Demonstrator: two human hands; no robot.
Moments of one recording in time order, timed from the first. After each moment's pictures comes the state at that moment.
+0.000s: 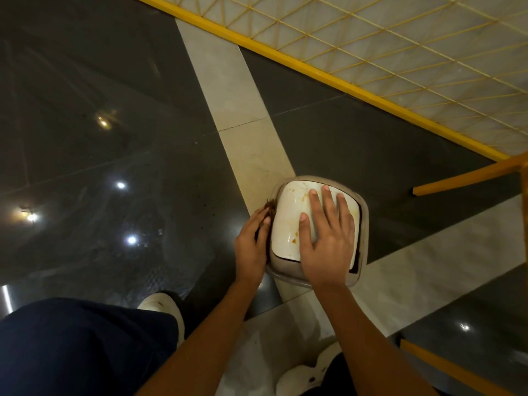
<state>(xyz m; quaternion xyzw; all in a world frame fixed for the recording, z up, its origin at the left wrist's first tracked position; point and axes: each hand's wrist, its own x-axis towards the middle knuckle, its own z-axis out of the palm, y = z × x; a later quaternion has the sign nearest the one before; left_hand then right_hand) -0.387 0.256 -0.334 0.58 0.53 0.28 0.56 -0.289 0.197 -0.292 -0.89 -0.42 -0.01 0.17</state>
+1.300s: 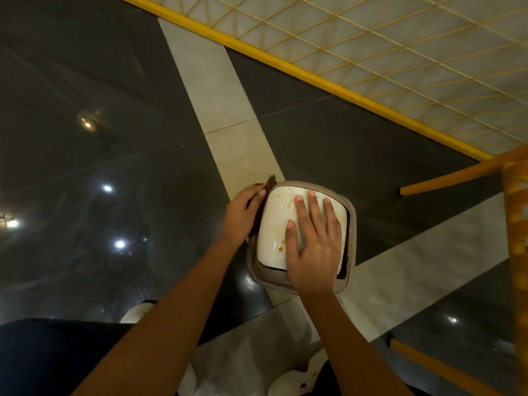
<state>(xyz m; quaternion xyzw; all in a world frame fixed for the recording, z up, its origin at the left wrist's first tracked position) -0.352 0.328 -0.336 0.67 0.46 0.16 0.56 -0.289 0.197 -0.293 -0.89 -0.42 0.00 0.20</state>
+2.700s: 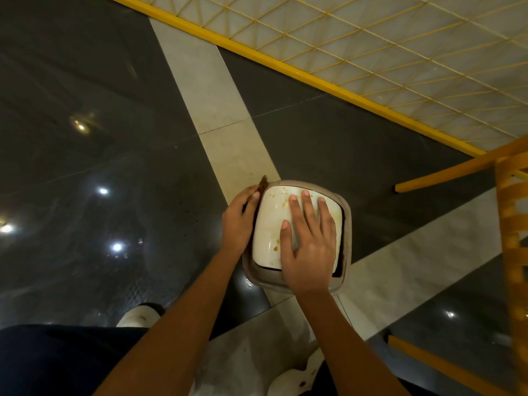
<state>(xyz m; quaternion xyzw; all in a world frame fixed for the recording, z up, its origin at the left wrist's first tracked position) -0.350 0.310 -0.331 0.60 0.51 0.20 0.59 -0.290 0.197 -0.291 -0.89 -0.42 -0.01 0.21</state>
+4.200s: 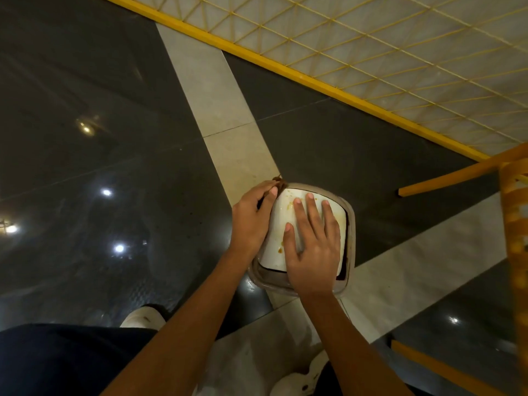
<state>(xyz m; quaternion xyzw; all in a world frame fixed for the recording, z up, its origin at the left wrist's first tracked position) -0.341 0.305 -0.288 0.65 0.46 0.25 0.55 -0.288 0.197 -0.294 -0.88 -0.42 -0.02 0.20</state>
